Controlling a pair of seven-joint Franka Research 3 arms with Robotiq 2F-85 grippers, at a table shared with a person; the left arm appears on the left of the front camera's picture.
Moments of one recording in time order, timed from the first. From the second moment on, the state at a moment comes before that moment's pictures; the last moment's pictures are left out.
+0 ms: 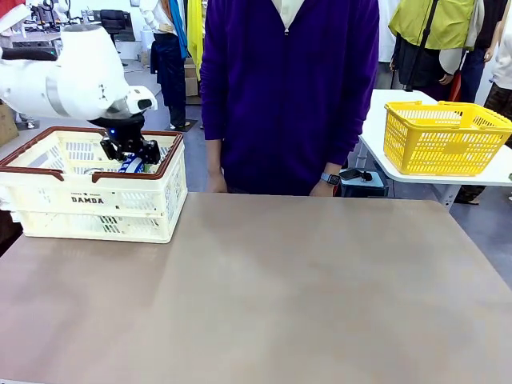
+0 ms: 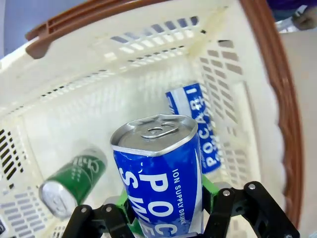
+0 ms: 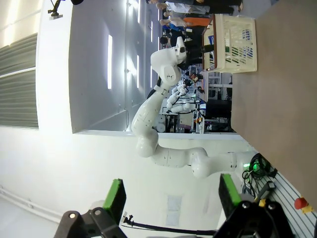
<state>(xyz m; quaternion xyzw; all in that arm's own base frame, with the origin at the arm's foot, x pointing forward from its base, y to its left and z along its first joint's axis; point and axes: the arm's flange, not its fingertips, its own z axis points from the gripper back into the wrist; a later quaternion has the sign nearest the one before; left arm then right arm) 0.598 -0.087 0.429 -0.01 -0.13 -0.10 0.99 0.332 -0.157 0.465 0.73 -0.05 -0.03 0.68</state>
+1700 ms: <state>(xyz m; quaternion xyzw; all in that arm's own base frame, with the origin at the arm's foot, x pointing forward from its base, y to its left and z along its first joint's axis) 0.600 -0.046 0.535 -0.13 -0.15 -0.12 0.97 0.332 -0.157 0.465 0.73 -0.05 -0.03 0.68</state>
